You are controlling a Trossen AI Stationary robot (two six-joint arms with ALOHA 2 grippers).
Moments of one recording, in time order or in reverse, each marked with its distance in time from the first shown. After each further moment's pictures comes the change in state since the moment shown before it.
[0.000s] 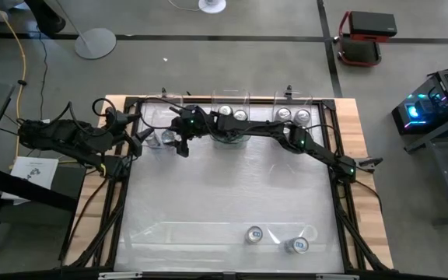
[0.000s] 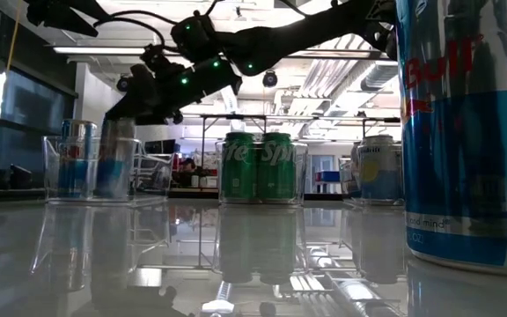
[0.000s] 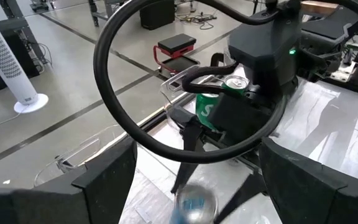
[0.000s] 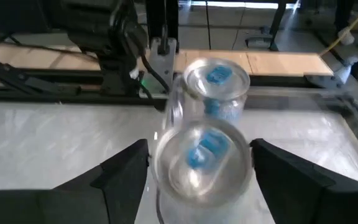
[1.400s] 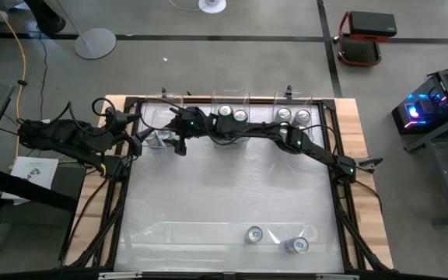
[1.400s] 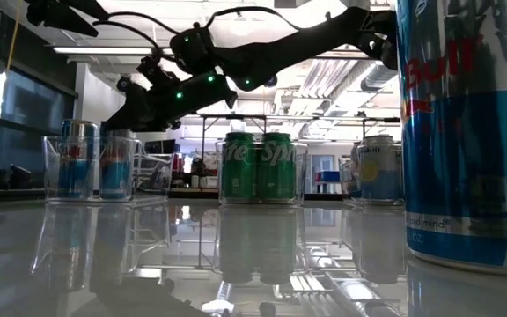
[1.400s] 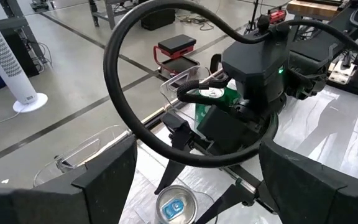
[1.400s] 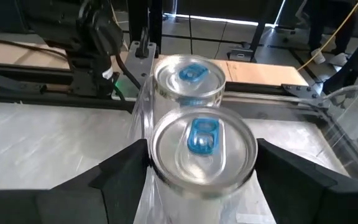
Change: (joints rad) left arm 0.000 -0.002 0.000 0.005 0.001 -0.002; right arm -0.007 0.055 0.000 0.124 0.055 -0.056
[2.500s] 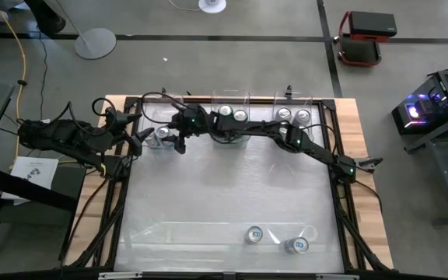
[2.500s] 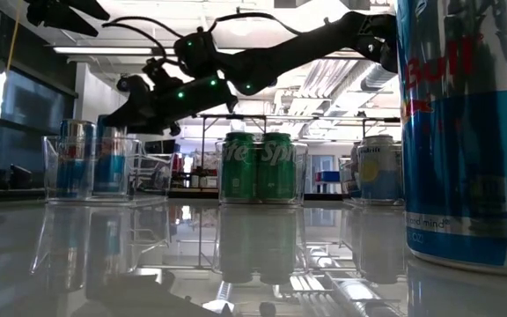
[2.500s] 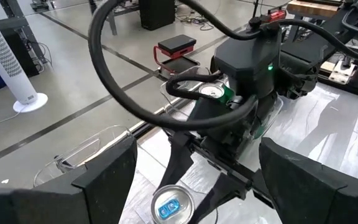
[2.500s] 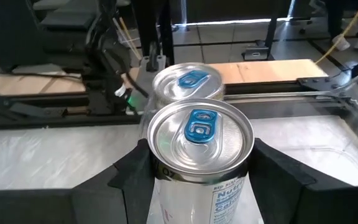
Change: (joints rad) left arm 0.000 0.000 0.000 0.000 0.000 0.000; right arm -0.020 0.006 0.000 0.047 -0.081 0.152
